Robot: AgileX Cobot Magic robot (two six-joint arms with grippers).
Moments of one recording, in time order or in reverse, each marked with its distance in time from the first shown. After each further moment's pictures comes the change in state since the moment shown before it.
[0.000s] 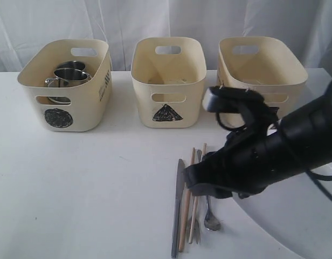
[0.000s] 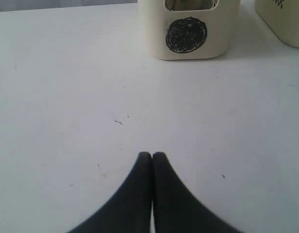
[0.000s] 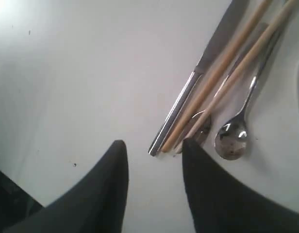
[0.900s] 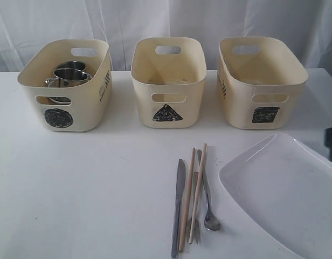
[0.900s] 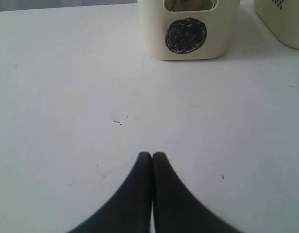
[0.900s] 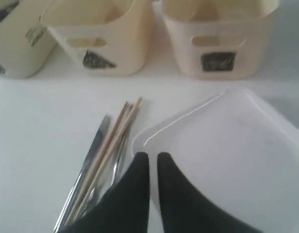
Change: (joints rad) left arm 0.000 0.000 0.000 -0.004 0.000 0.000; right arm -0.369 -0.644 0.146 -0.278 0.034 0.136
